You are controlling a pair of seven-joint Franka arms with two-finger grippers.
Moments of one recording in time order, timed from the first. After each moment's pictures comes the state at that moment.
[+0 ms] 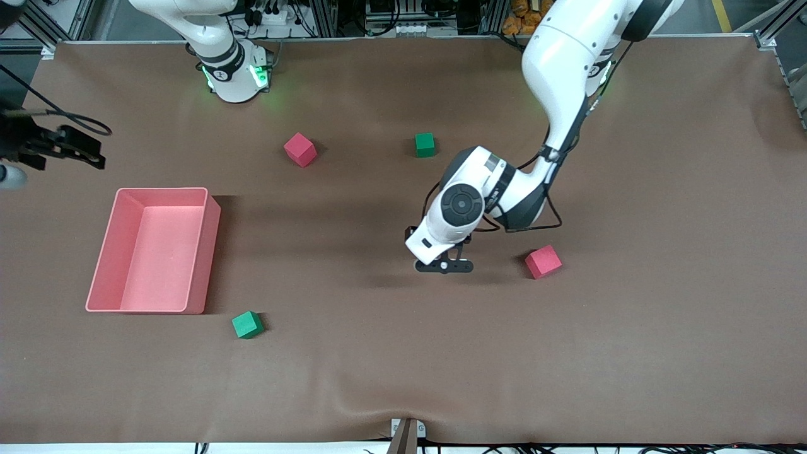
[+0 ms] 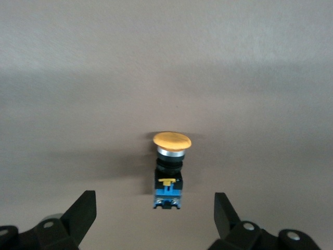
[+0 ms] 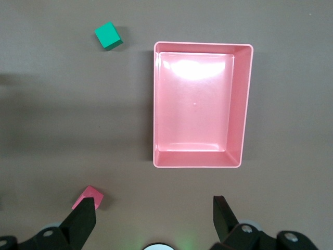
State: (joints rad) left arm -0.63 0.77 -0.06 -1.39 -0.13 2.10 -0.59; right arm -0.01 0.06 0.02 -1.41 -0.04 1.38 -0.01
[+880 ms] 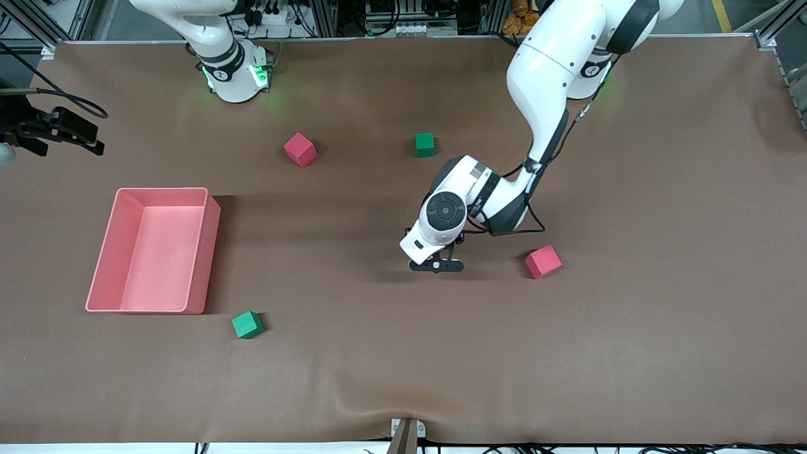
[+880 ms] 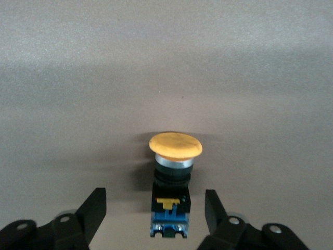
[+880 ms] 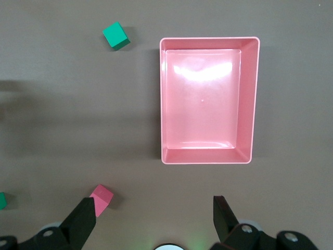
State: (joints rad) left arm -0.65 0.85 -0.05 -1.39 -0.10 2.14 -0.59; right arm -0.03 -0.03 0.01 -1.53 0.02 1.43 -0.01
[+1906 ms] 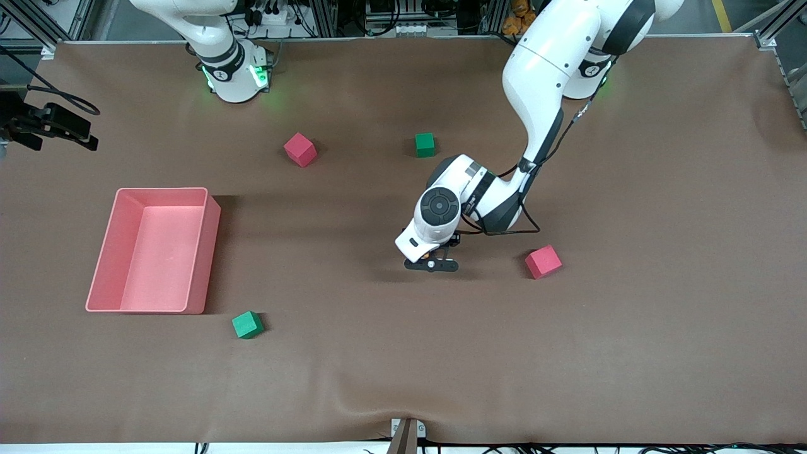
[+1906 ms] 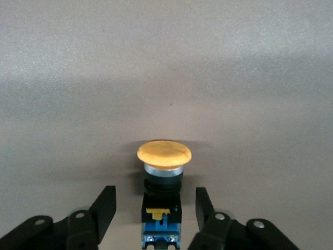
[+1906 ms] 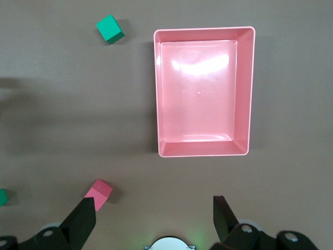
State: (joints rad) left arm -0.67 0.85 -0.05 -1.39 -0.07 2.17 -0.59; right arm -0.04 -0.03 0.00 -1.53 0.02 1.40 -0.01
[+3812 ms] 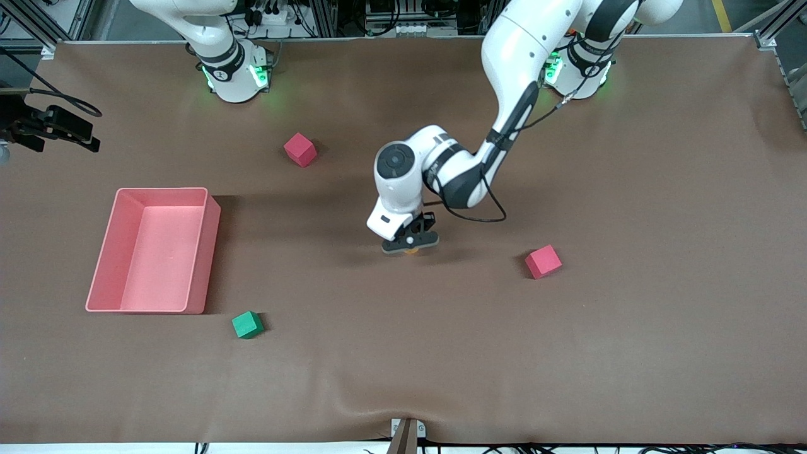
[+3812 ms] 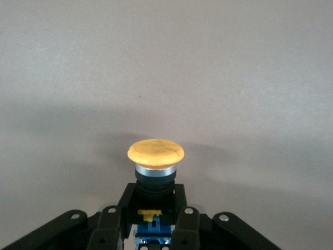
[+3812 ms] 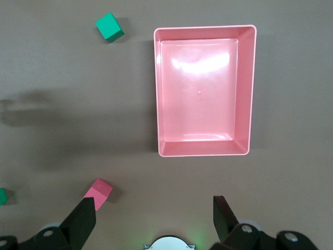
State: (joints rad) left arm -0.81 0.82 -0.02 -1.35 0.14 2.18 -1.10; right arm -0.04 -0.03 0.01 -1.53 0.02 1.41 -0.01
